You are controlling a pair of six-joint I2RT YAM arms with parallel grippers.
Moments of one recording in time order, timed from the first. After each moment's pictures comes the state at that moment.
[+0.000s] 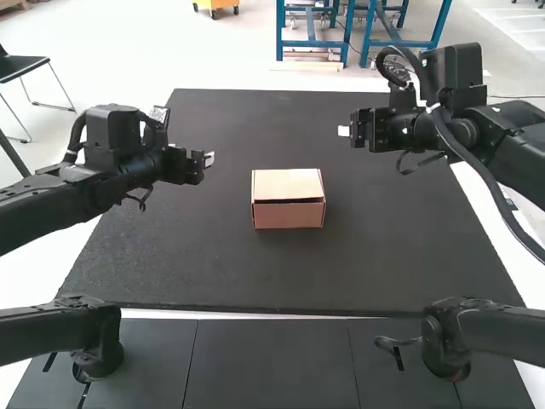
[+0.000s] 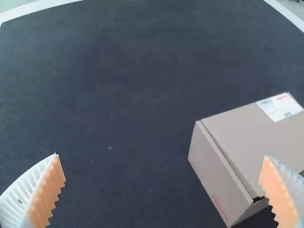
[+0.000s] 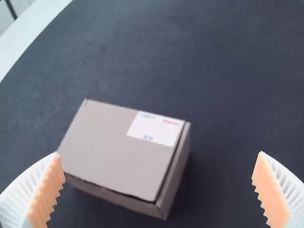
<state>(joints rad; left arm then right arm) -0.27 0.91 0.57 -0.02 0.07 -0.03 0.37 0.94 0.95 -0.49 -0.09 0.09</state>
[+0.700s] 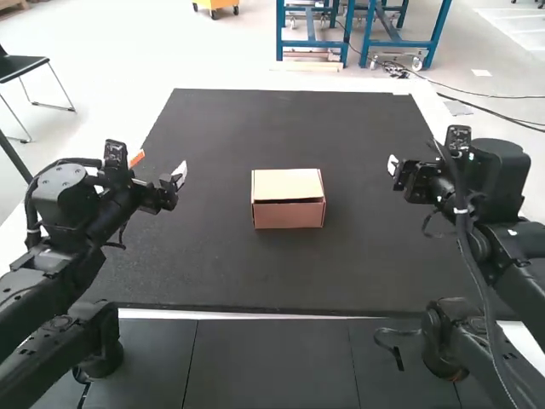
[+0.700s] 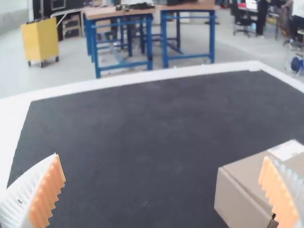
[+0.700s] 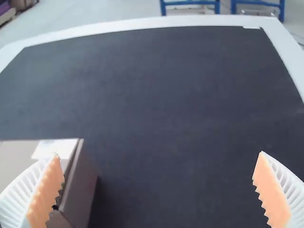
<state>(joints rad) -0.12 0.47 0.18 0.30 0.18 0.03 0.12 0.43 0.42 -0.22 -0.01 0.09</state>
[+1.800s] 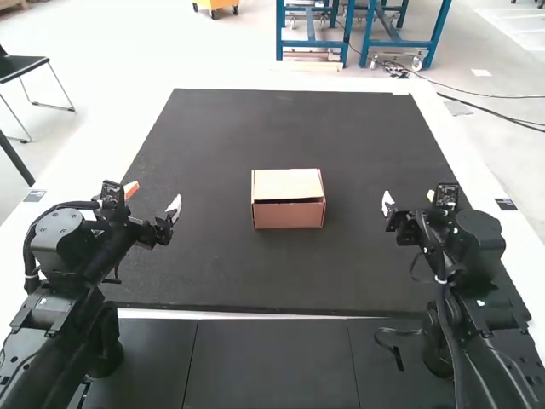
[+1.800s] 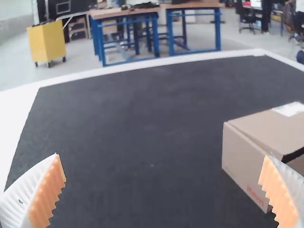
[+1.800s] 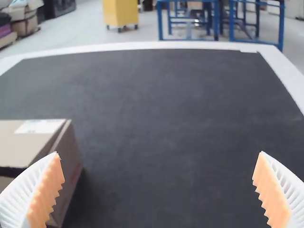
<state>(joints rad) -0.06 0.01 0.01 -0.02 0.21 0.07 0.13 0.01 0.00 -0.08 -0.01 0.05</state>
